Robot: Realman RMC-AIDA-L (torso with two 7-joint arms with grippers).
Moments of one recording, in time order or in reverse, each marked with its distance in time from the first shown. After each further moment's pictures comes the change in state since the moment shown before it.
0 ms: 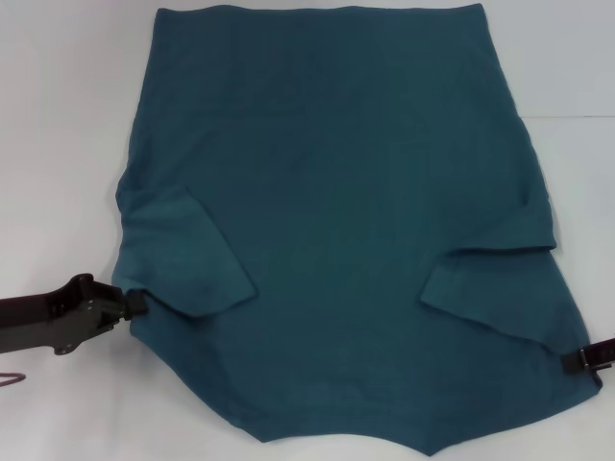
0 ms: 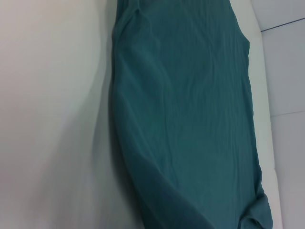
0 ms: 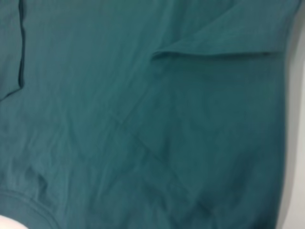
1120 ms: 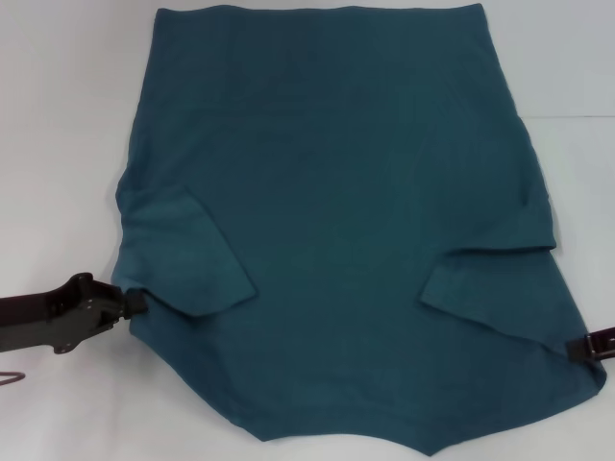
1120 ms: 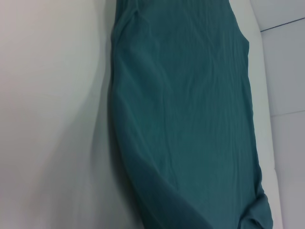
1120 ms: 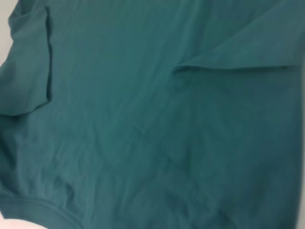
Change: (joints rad) left arm -0.001 0.001 0.000 0.000 0.000 0.000 0.002; right arm -0.003 -0.021 0.028 -0.010 0.039 -0.059 0.011
